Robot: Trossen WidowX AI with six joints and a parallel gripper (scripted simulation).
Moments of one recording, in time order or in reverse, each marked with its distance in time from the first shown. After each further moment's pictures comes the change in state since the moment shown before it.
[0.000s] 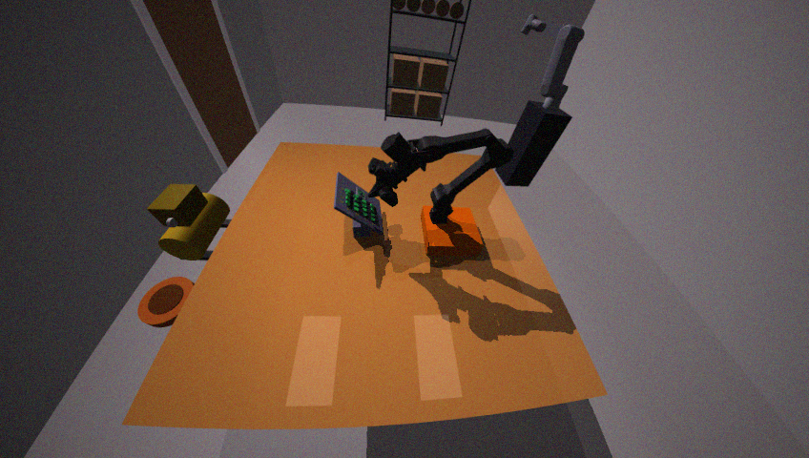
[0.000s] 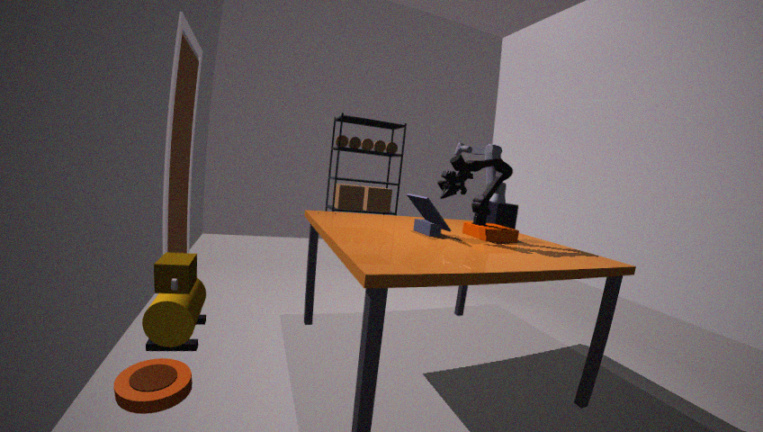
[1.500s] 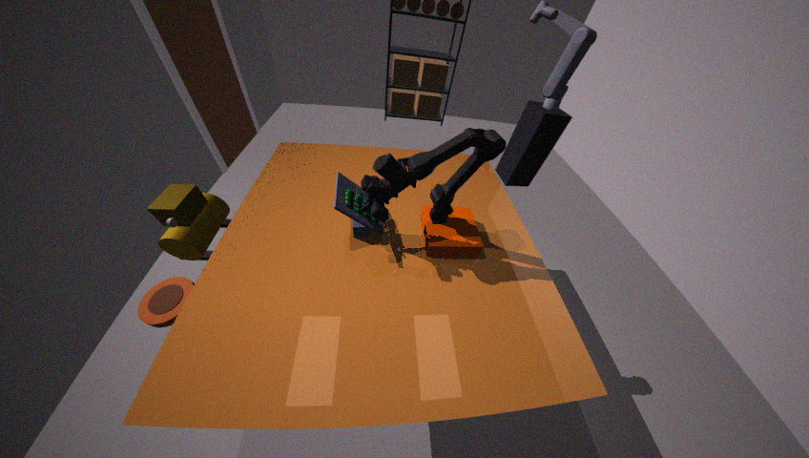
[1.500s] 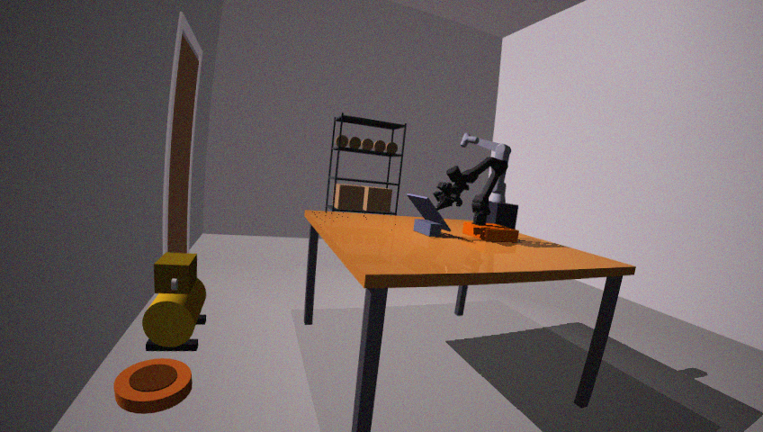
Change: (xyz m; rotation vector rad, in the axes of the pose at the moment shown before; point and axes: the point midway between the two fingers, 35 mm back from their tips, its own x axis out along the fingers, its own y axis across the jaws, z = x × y) arm 0.060 0.009 -0.021 0.003 -0.020 -0.002
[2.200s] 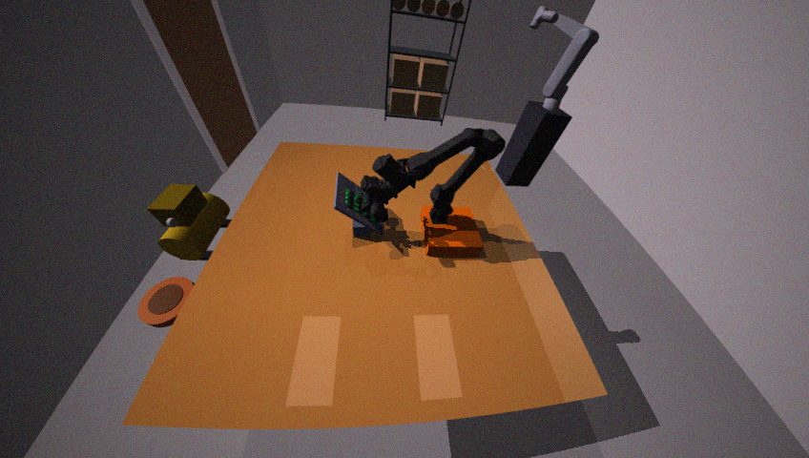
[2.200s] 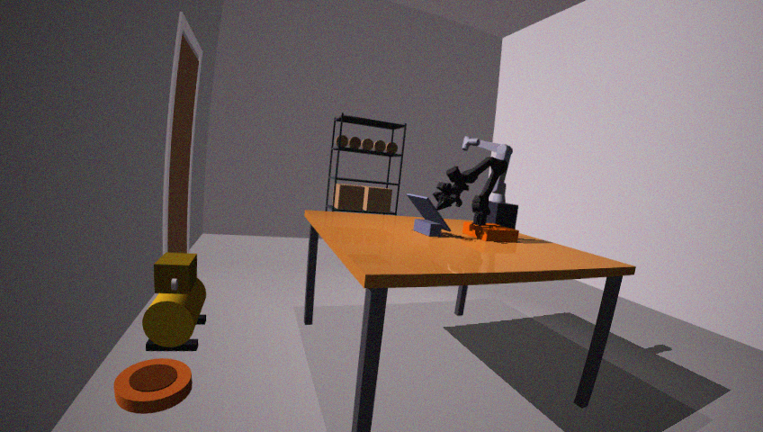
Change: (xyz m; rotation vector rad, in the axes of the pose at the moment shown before) arm 0.002 0.000 0.000 0.000 0.000 0.000
